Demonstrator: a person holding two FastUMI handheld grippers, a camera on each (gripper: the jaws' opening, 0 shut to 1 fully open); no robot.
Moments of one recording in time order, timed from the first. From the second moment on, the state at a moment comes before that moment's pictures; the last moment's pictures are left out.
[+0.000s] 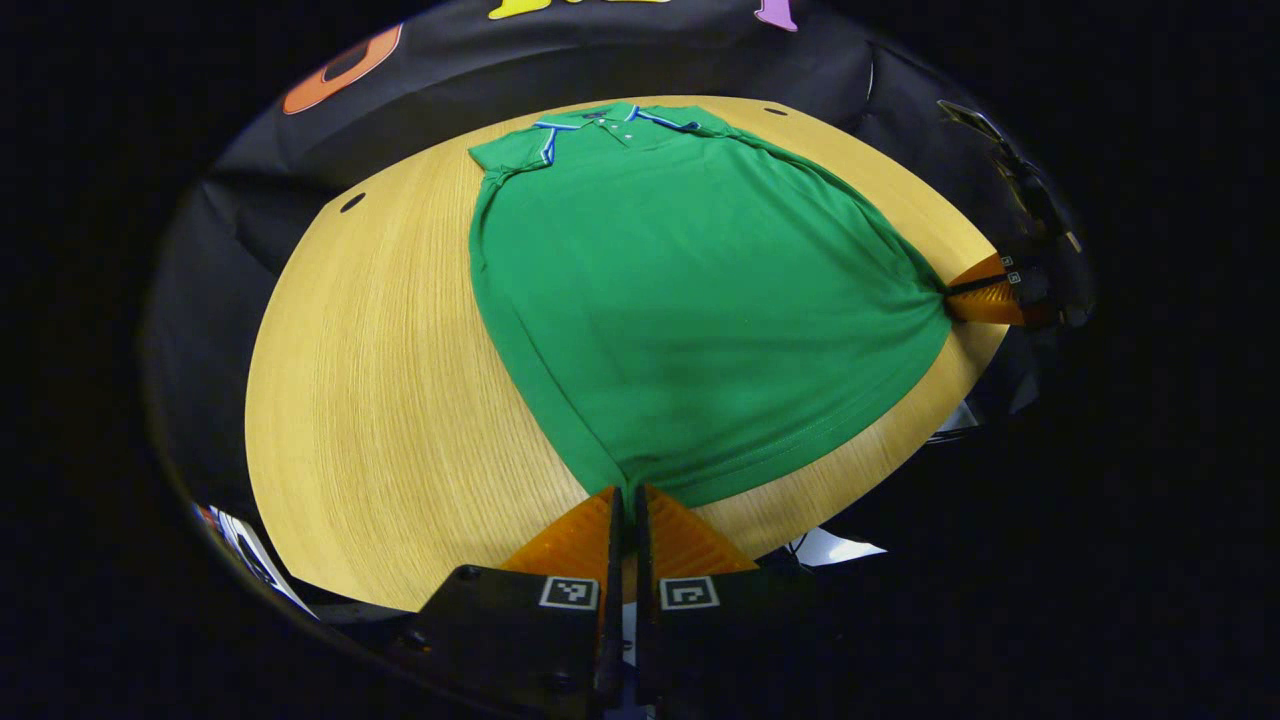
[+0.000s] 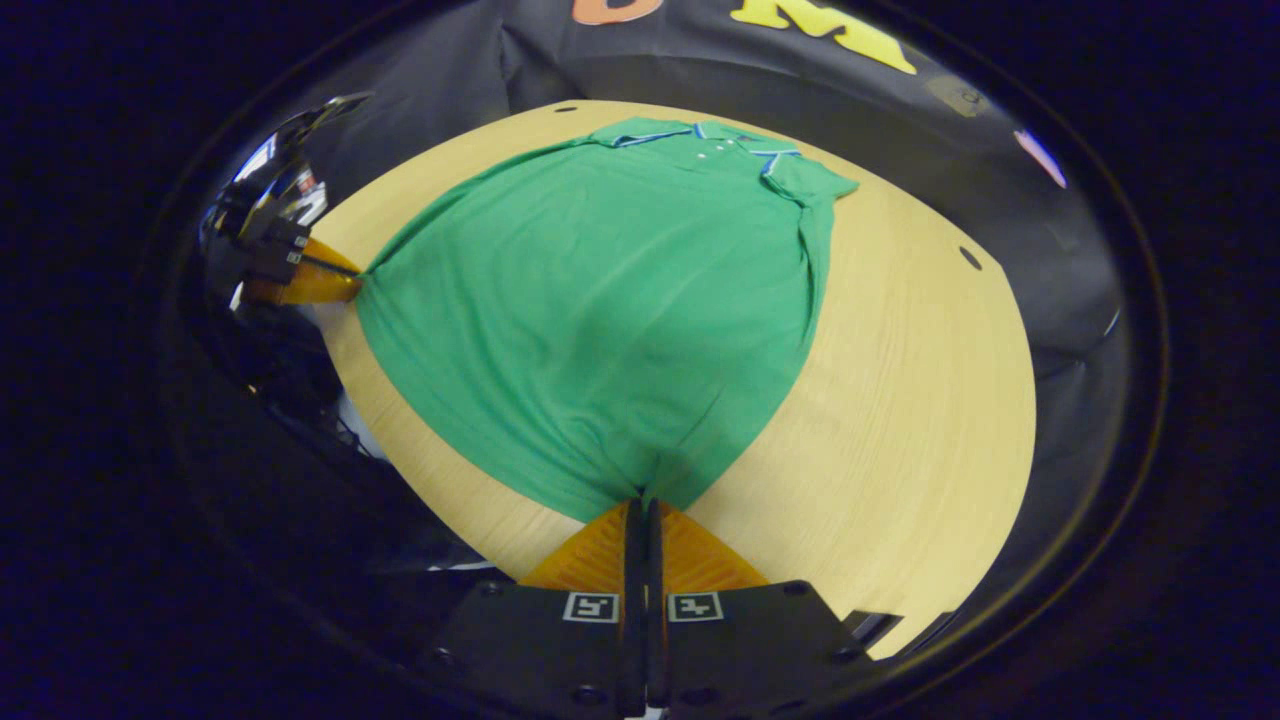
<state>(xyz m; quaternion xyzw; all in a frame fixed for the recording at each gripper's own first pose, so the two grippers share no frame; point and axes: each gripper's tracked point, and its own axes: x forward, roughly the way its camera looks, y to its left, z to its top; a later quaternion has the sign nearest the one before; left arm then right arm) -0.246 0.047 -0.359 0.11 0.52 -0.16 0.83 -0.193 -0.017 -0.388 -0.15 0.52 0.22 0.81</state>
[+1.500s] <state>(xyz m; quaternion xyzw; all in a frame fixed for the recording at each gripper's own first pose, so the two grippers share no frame) -0.012 0.043 -0.160 -0.06 0.32 -0.18 0.93 0.058 0.004 -0.181 0.03 0.37 0.20 0.90</state>
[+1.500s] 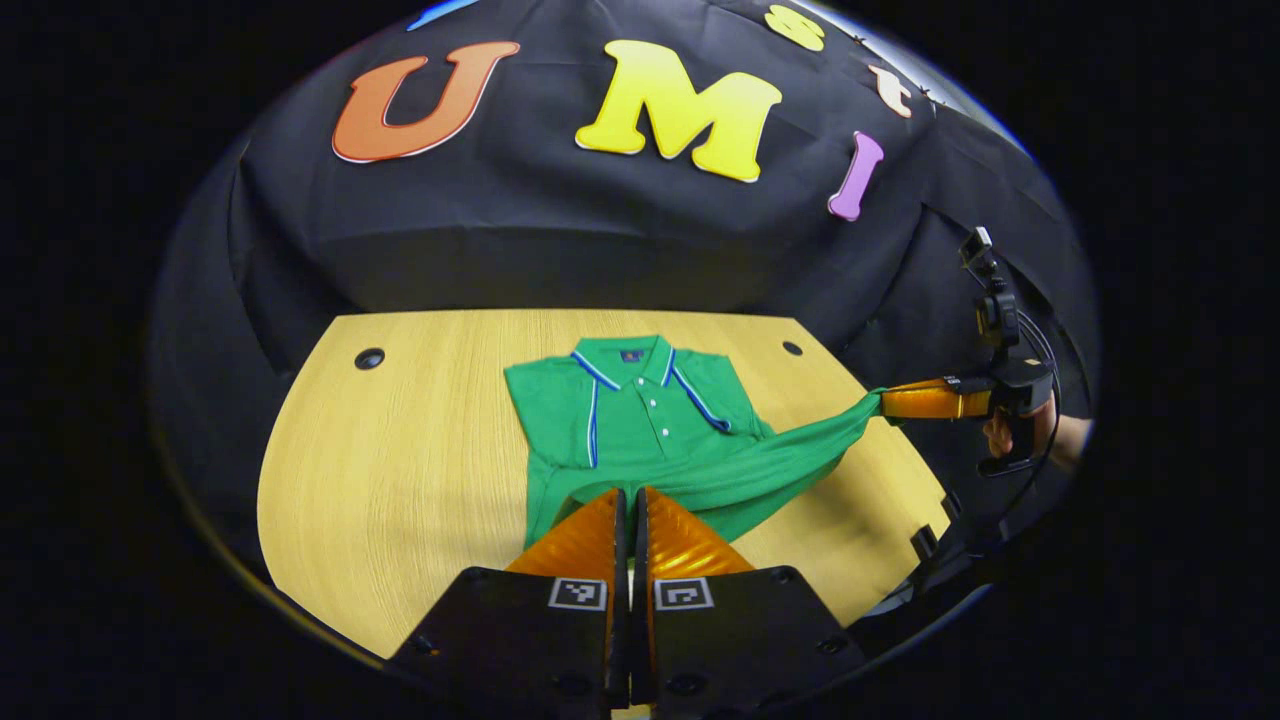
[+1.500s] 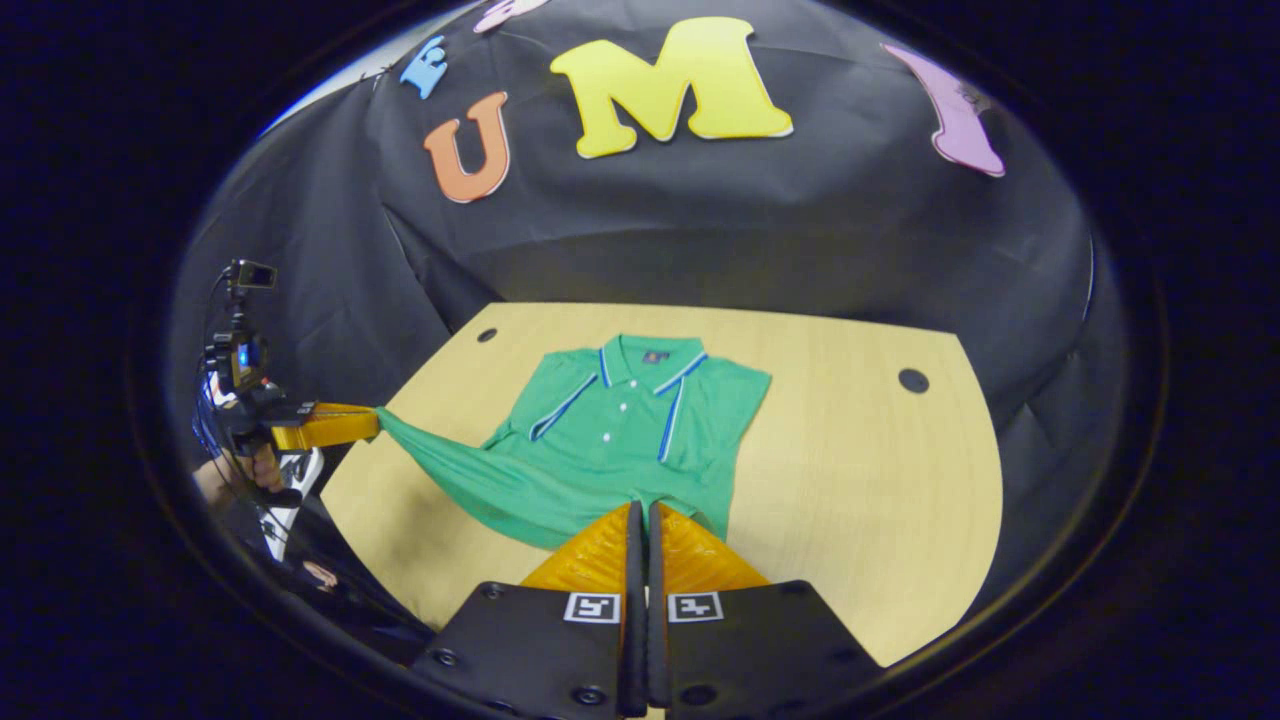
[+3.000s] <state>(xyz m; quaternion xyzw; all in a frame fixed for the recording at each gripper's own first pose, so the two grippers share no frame) 0.256 0.056 -0.288 -0.02 0.33 -0.06 0.94 0.322 0.015 -0.327 0.01 0.38 0.11 0.92</state>
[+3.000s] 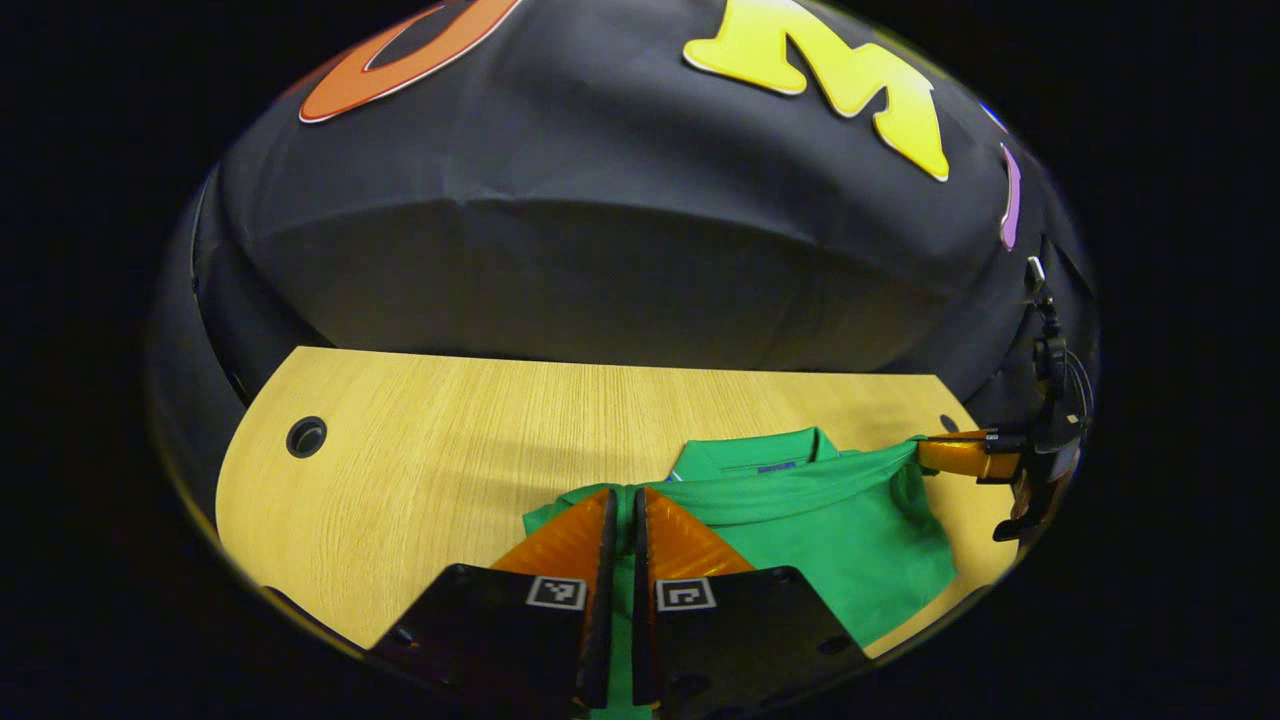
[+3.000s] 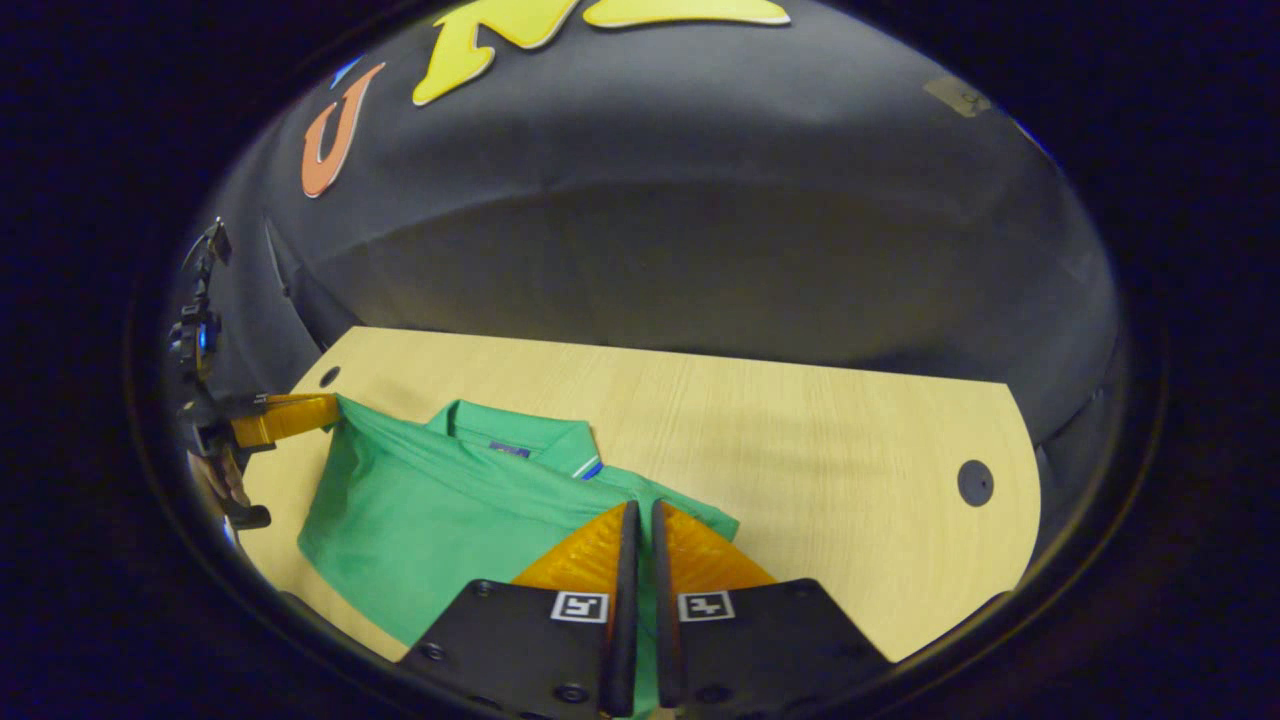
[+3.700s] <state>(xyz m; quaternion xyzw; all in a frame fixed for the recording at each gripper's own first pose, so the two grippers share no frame) 0.175 0.037 -0.094 -0.01 0.15 -0.04 0.99 0.227 0.006 -0.102 -0.01 0.15 0.03 0.99</state>
